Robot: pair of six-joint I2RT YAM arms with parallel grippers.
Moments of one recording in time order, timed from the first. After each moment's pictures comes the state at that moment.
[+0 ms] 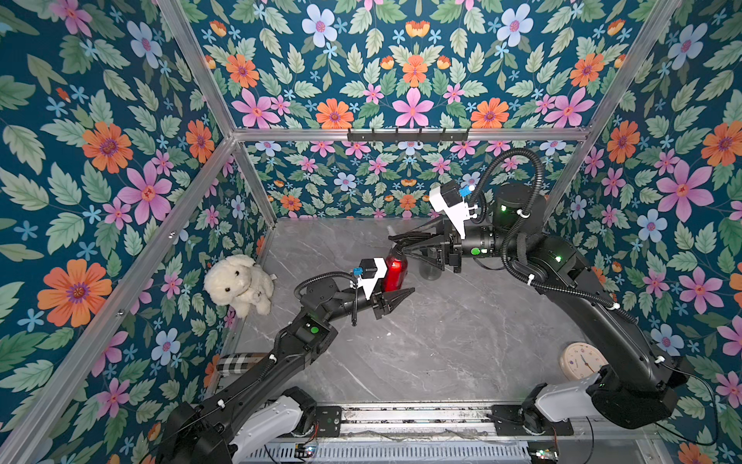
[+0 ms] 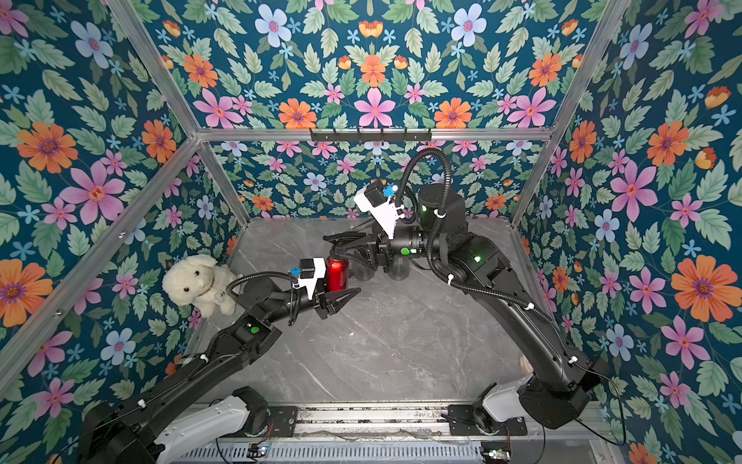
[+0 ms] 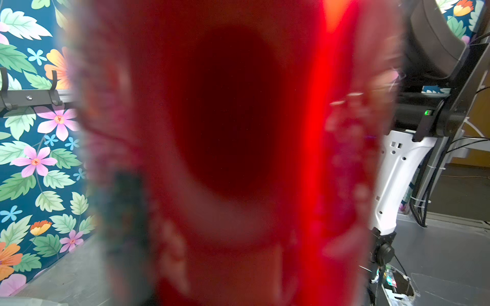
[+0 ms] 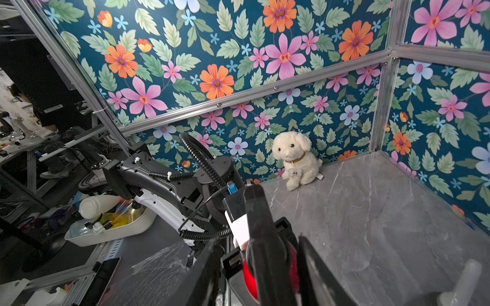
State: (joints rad) left arm -0.64 1.00 0.68 0.49 0.64 -0.10; right arm 0.71 1.41 1.82 -0.58 -0.75 0.08
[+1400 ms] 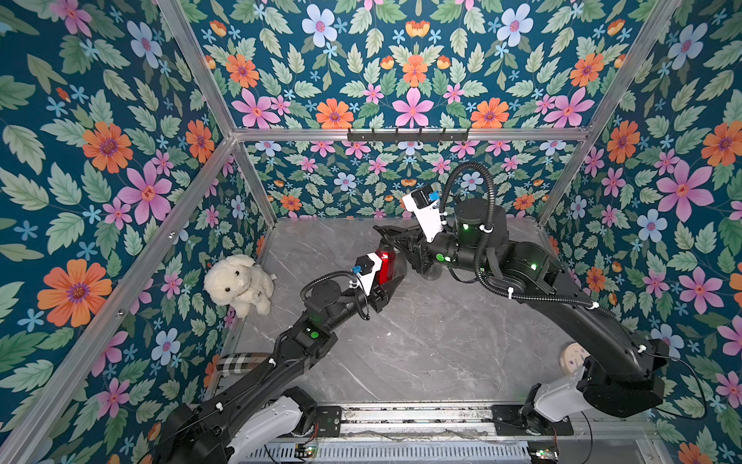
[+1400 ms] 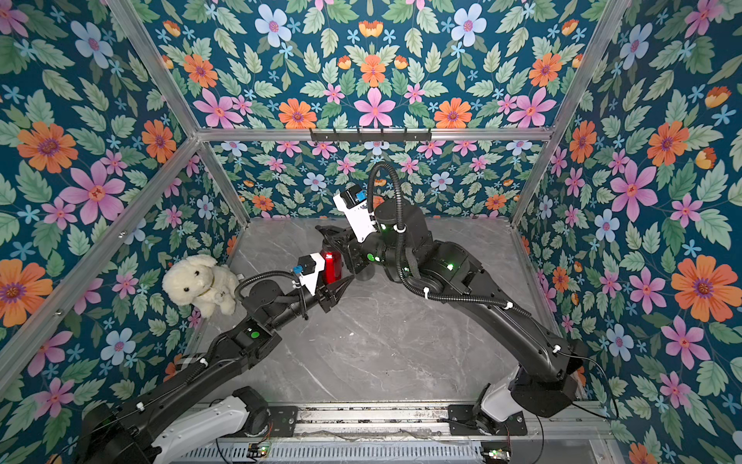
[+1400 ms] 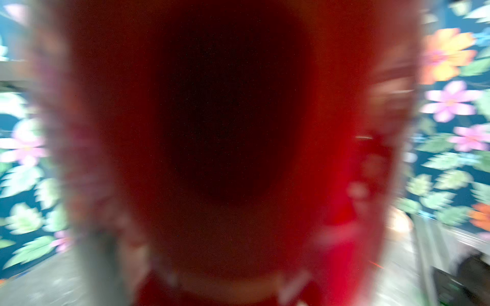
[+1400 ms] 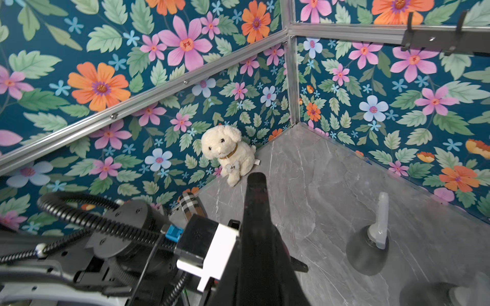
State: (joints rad) left arm -0.69 0.97 0.64 0.42 0.24 -0.03; right arm 0.94 1.51 1.89 -0.66 -0.06 0.23
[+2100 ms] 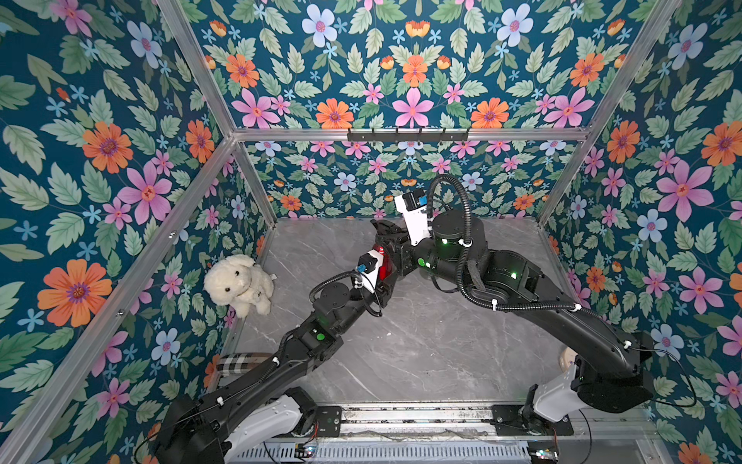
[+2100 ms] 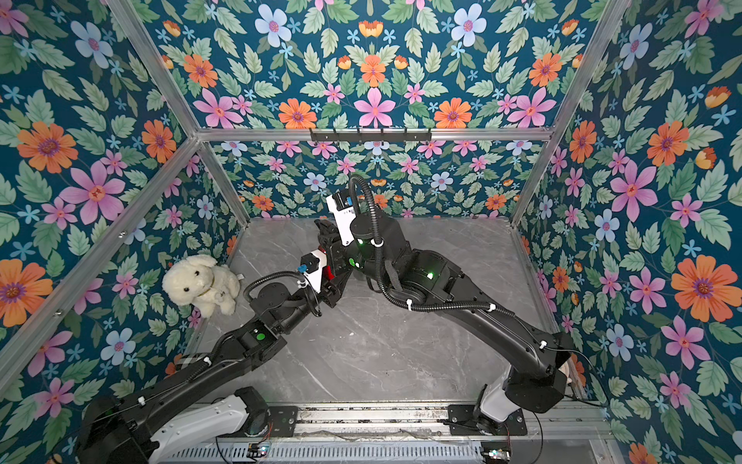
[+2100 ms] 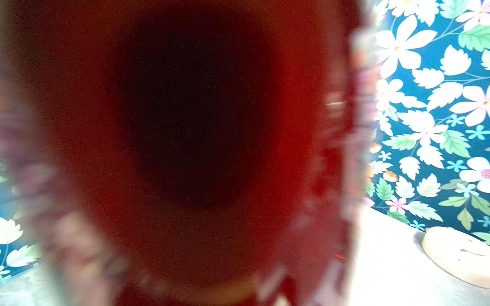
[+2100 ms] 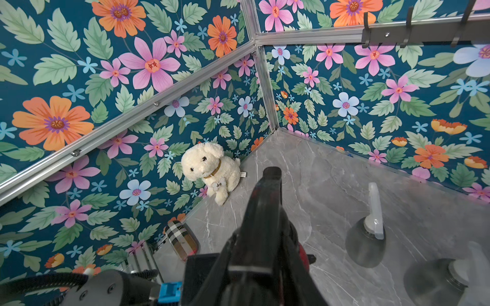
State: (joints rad) left arm -0.78 1.00 0.65 0.42 -0.03 0.00; right arm 1.04 1.55 1.92 -0.63 0.17 0.32
